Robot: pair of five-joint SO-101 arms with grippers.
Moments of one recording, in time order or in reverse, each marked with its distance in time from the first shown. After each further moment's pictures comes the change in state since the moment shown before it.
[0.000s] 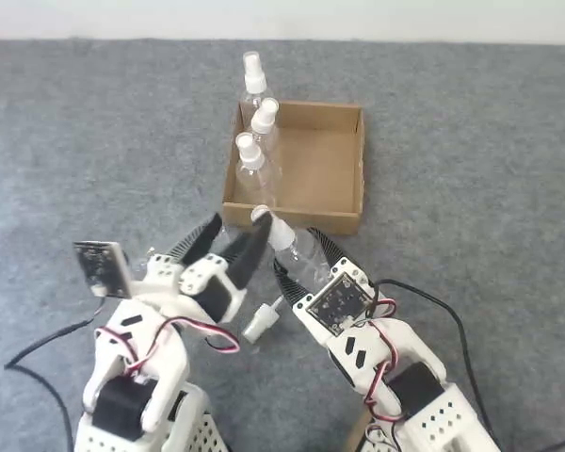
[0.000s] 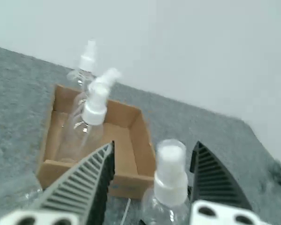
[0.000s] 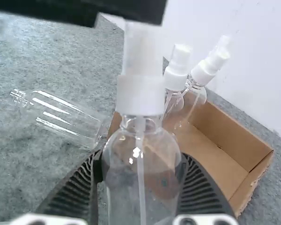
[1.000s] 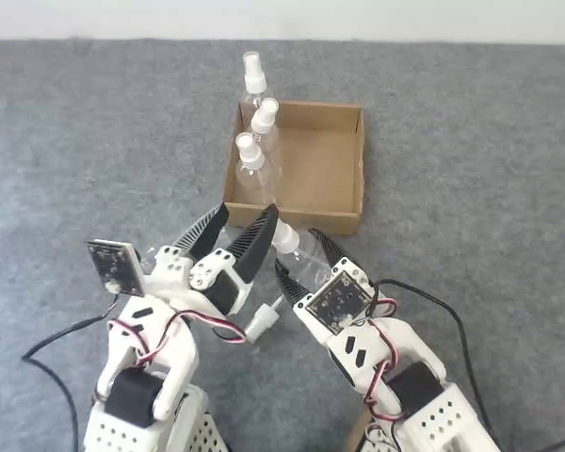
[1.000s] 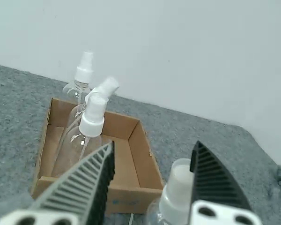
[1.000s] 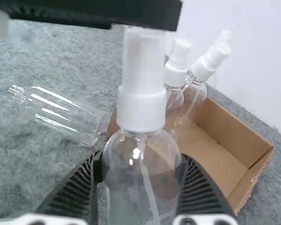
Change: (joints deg) left arm 1.1 -0.1 7.9 -10.5 -2.5; right arm 0.2 0.1 0.0 0.0 0.0
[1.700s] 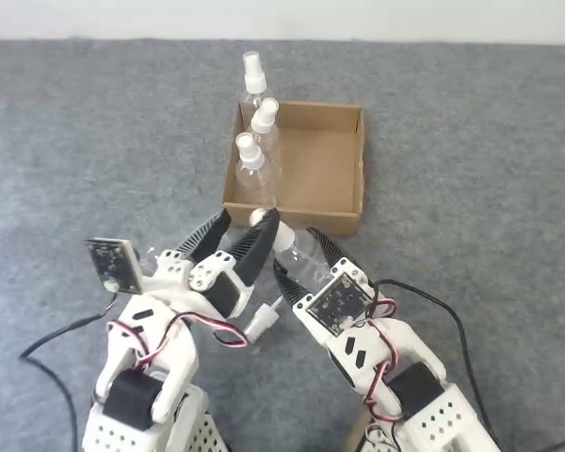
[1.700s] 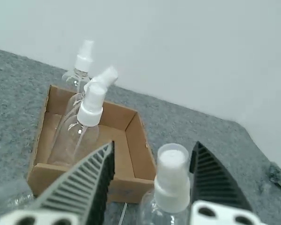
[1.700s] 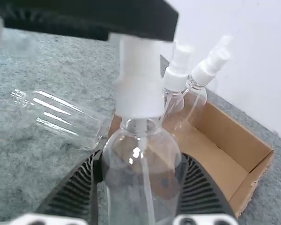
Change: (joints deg) left arm 0.1 0.0 -2.4 3.7 2.7; right arm -0.2 -0.1 0.0 0.0 0.1
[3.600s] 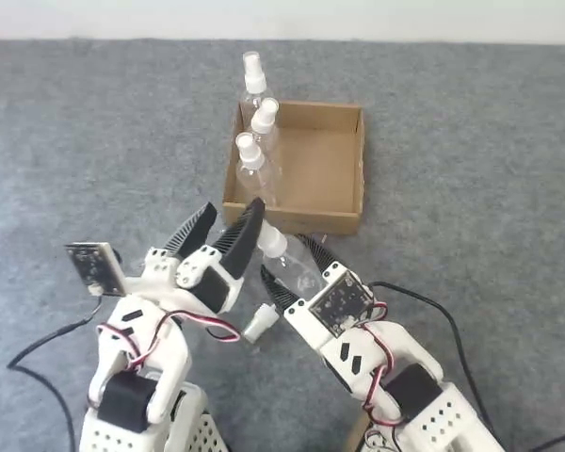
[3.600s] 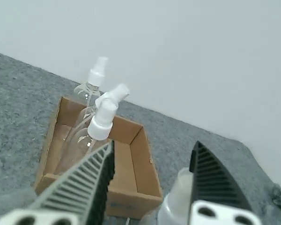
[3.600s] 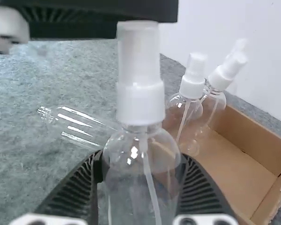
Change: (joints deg) left arm -2.8 0.0 -1.3 -0.3 1.6; right arm -4.5 0.1 -1.8 0.0 -6.7
